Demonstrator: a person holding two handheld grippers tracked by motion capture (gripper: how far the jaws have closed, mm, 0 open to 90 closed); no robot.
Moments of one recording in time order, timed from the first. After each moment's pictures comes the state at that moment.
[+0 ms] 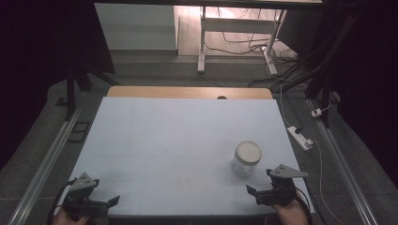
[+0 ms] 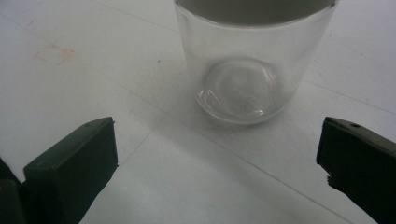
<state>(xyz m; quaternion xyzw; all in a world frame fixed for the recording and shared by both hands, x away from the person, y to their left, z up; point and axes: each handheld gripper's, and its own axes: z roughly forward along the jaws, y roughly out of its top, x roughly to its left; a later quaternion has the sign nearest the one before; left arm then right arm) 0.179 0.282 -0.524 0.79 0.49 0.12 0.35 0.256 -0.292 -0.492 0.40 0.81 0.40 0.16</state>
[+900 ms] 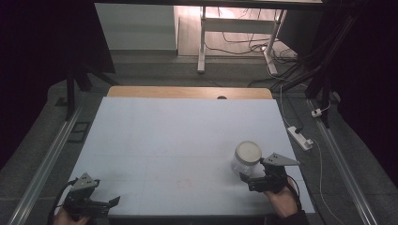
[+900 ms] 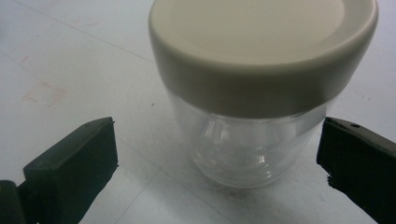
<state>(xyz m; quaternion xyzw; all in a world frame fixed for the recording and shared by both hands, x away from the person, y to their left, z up) 0.179 0.280 -0.524 0.79 0.49 0.12 0.34 0.288 -0.274 -0.490 0.40 0.80 0.42 0.17</state>
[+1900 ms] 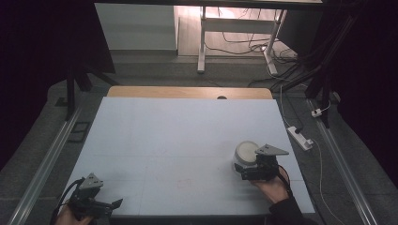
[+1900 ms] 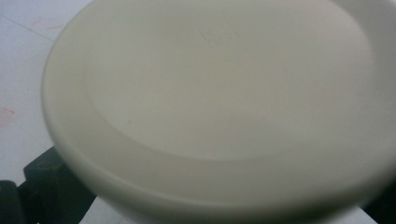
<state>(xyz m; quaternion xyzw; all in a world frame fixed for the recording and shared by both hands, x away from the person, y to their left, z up) 0.185 0.271 -0.528 0.82 0.48 0.10 0.30 0.321 -0.258 -0.499 0.41 0.80 0.40 0.18</state>
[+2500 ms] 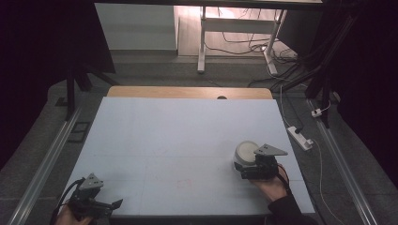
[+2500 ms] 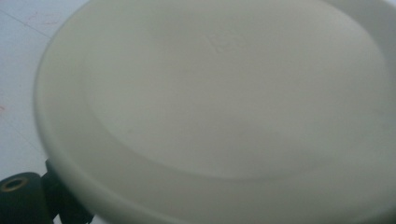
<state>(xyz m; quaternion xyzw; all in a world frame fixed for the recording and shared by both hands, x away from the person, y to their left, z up) 0.185 0.271 -0.527 0.82 0.47 0.10 0.30 0.322 -0.257 -0.500 0.39 0.80 0.40 0.20</state>
